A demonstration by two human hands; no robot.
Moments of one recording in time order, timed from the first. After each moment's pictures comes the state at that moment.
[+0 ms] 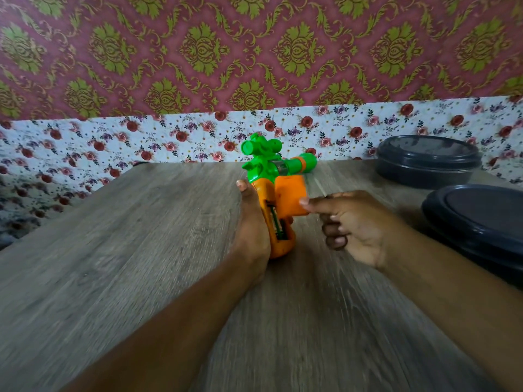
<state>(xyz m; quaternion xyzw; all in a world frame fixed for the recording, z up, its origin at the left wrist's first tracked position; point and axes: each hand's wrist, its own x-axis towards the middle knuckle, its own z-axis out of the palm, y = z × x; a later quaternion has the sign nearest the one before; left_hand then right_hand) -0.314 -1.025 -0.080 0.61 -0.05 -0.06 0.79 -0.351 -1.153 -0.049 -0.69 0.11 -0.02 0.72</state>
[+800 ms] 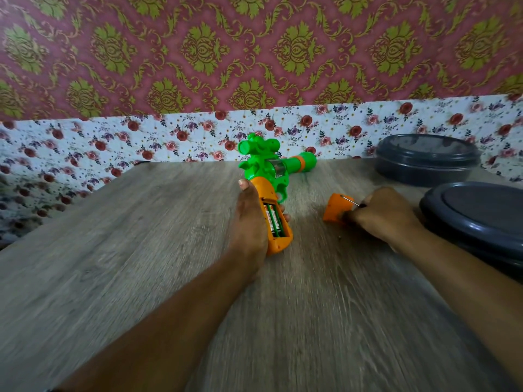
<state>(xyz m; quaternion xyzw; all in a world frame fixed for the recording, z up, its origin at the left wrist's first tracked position) -0.308 -1.022 -0.083 0.57 -0.03 -0.07 0.82 -0.331 -1.210 -0.069 -0.92 0.21 -0.15 0.30</state>
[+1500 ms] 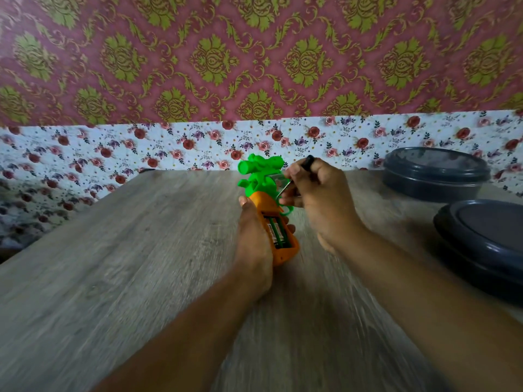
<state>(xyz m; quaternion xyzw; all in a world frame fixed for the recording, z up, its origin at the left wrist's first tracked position) -0.304 -1.020 -0.079 0.53 0.00 -0.07 0.85 -0.311 -1.108 -0.037 -0.72 -0.05 -0.26 0.65</state>
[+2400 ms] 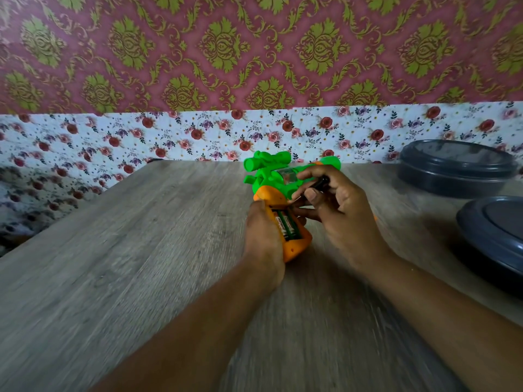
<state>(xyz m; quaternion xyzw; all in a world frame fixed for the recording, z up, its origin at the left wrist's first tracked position) -0.300 -1.019 -0.079 0.49 0.03 -0.08 0.86 -0.312 -1.123 -0.074 -0.72 -0.19 -0.25 0.62</state>
